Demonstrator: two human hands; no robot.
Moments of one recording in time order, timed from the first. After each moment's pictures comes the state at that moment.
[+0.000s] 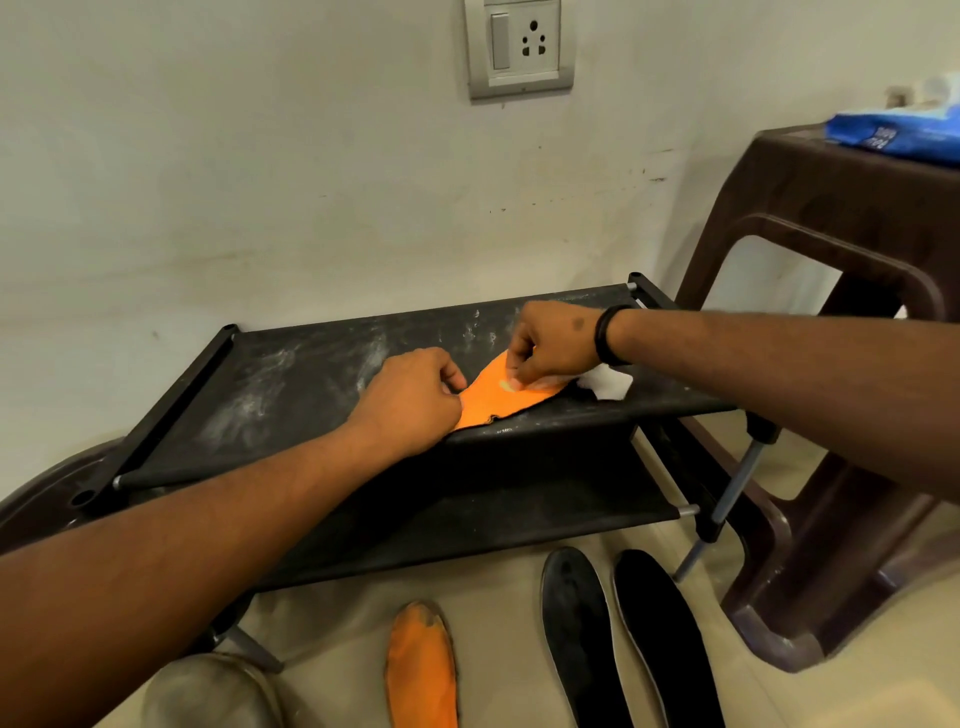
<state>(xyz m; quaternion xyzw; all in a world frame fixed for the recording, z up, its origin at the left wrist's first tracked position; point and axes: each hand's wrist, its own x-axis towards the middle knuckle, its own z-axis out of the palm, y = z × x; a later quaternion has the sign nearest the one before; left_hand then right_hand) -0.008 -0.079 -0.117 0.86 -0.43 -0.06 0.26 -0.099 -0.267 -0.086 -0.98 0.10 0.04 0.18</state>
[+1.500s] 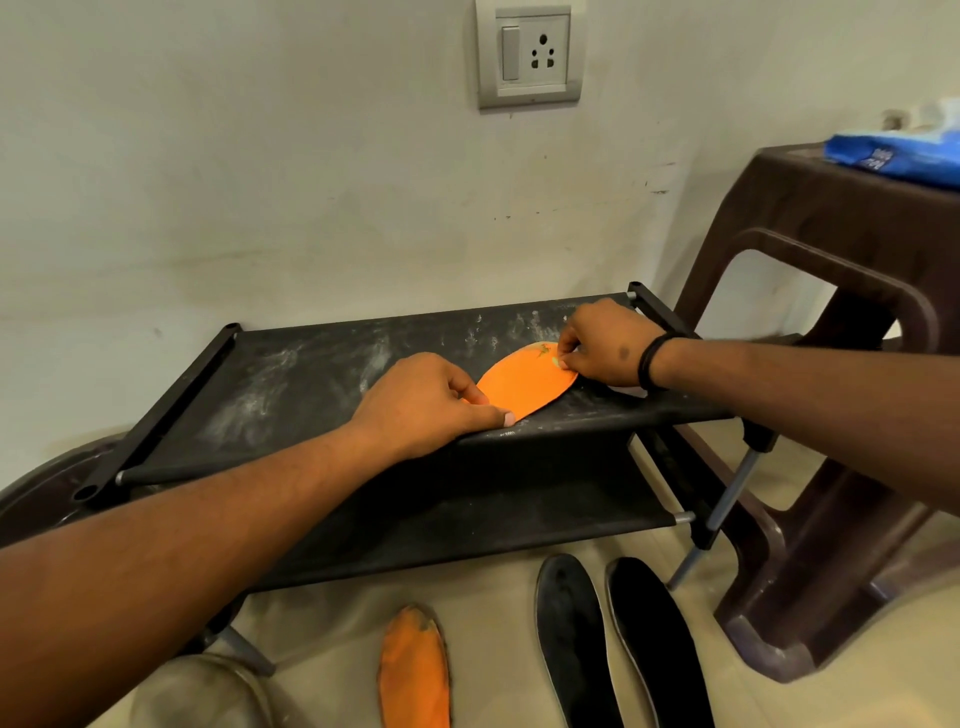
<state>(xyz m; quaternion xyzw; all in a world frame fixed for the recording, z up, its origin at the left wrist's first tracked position) -0.010 -0.079 -0.115 0.83 -0.48 -0.10 0.26 -0.122 -0.303 -0.103 -0.98 0.21 -0.05 0.06</state>
